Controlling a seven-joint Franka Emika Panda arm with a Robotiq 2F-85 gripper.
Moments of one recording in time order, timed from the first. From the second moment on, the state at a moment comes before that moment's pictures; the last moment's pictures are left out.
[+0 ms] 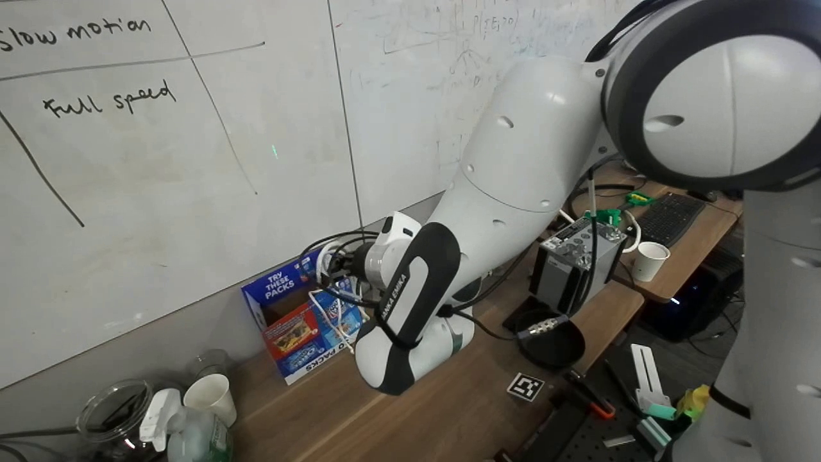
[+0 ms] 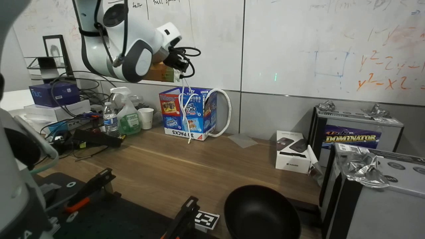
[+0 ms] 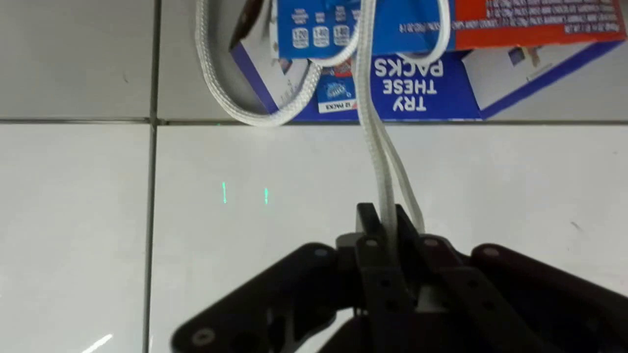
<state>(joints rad) 0.34 0.40 0.12 -2.44 0.41 4.02 -0.15</state>
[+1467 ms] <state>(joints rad) 0.21 0.84 0.12 -1.67 0.37 3.93 0.08</state>
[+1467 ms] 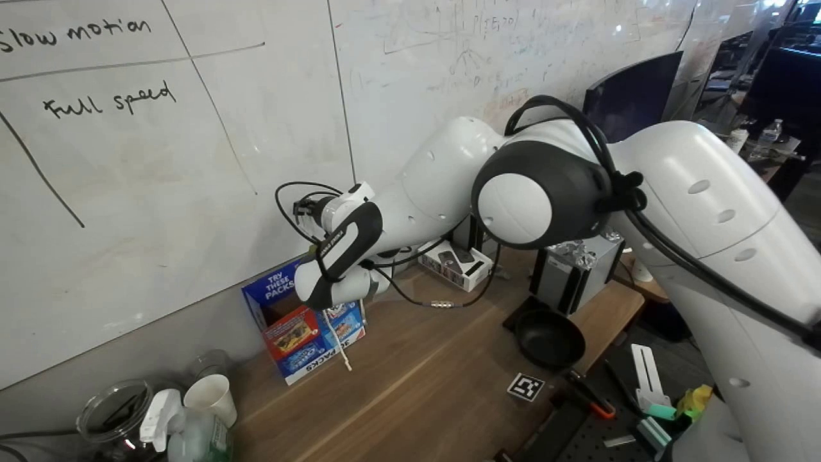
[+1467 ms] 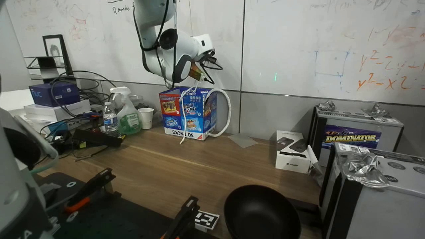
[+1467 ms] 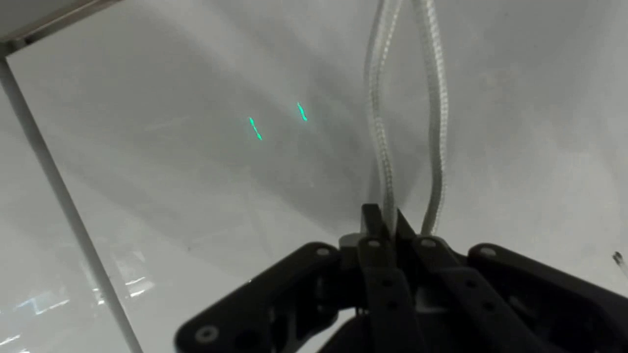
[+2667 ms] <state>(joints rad) 0.41 0.99 -0.15 -1.52 0.54 3.24 -0.02</state>
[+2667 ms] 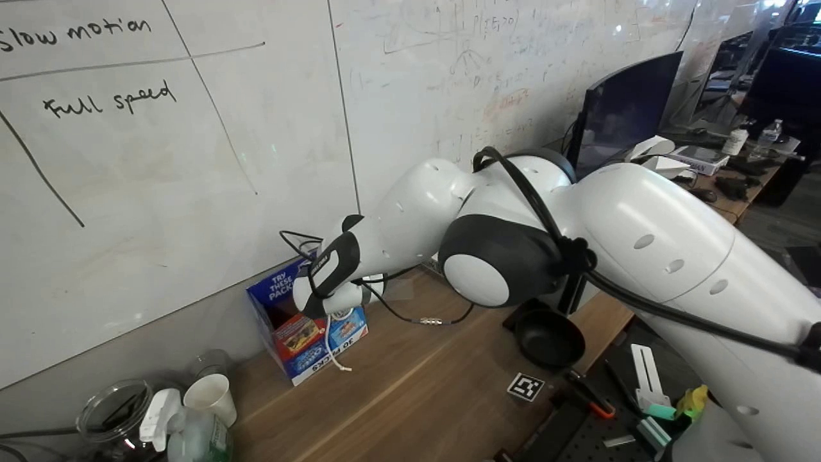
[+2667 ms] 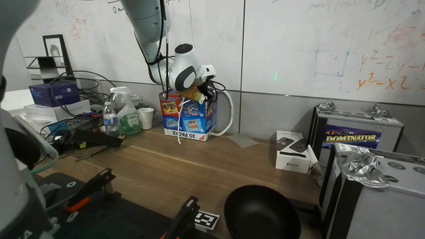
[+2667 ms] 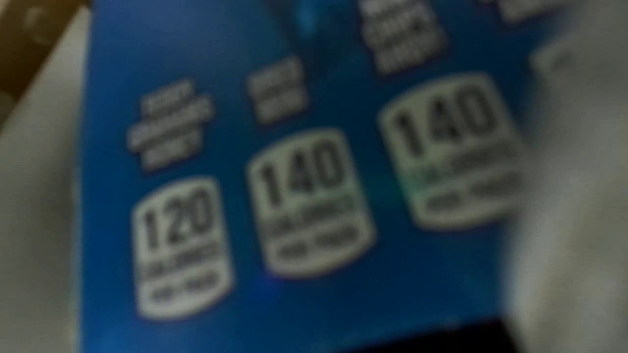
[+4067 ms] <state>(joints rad) 0.89 0.93 -0.64 -1.74 0.55 3.22 0.08</state>
